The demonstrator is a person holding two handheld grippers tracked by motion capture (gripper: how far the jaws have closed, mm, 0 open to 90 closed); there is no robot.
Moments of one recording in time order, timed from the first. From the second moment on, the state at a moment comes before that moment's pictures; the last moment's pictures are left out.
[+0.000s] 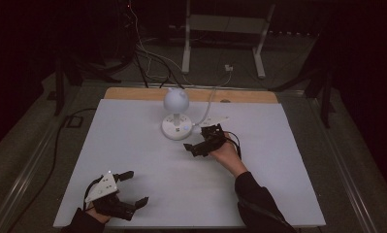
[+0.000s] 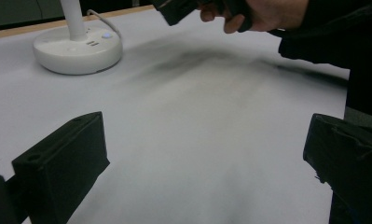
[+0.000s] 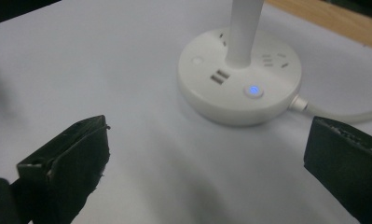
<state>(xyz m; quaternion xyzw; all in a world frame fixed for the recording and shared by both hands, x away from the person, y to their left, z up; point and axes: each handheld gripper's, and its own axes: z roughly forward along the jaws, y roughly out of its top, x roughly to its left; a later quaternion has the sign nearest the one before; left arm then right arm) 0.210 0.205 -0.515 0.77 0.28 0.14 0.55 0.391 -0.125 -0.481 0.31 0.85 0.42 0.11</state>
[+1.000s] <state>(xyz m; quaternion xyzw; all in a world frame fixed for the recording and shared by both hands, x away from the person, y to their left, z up) 0.209 0.205 -0.513 0.77 0.28 0.14 0.55 0.307 -0.205 -0.496 0.29 0.85 0.43 0.10</state>
